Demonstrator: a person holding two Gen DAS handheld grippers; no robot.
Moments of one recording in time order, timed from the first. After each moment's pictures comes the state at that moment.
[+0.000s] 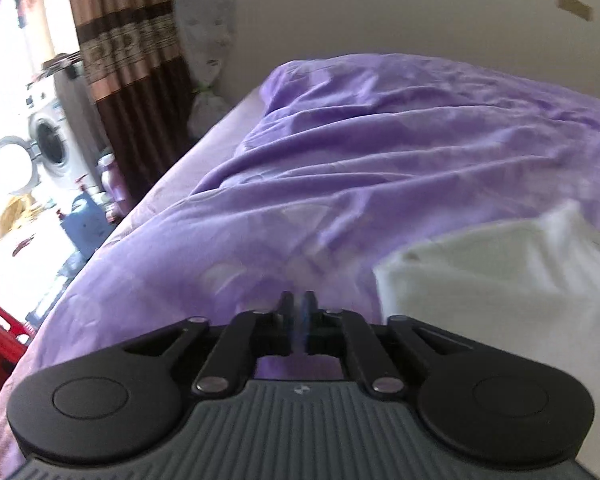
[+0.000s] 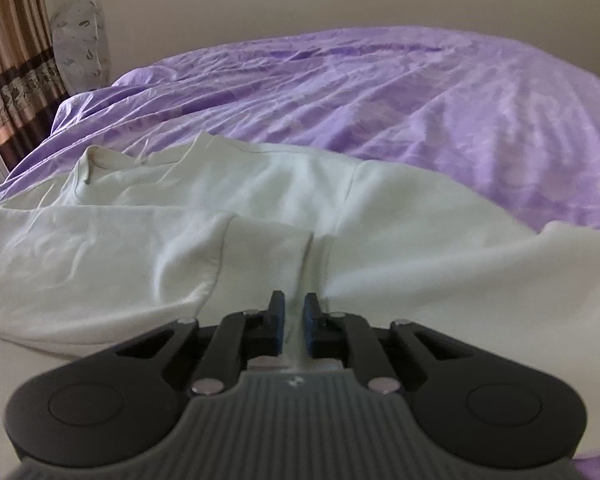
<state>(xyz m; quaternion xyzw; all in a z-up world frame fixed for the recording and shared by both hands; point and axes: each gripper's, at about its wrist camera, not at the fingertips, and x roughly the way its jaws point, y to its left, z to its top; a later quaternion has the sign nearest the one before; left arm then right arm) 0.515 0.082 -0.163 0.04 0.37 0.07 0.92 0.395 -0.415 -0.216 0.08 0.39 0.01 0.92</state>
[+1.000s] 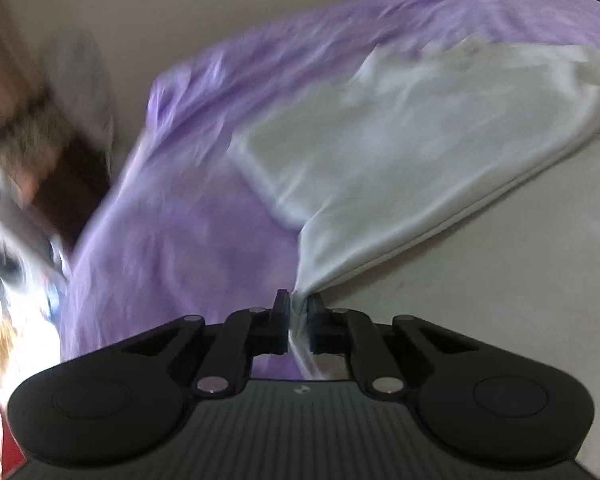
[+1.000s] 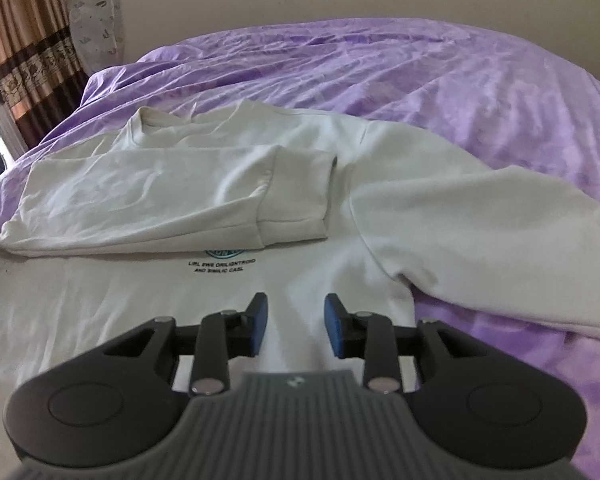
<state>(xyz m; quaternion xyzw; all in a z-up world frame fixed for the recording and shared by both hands) 0.387 0.041 -0.201 0.21 0.41 -0.07 0.88 0.301 -0.388 -0.188 0.08 0.42 0.02 0.90</state>
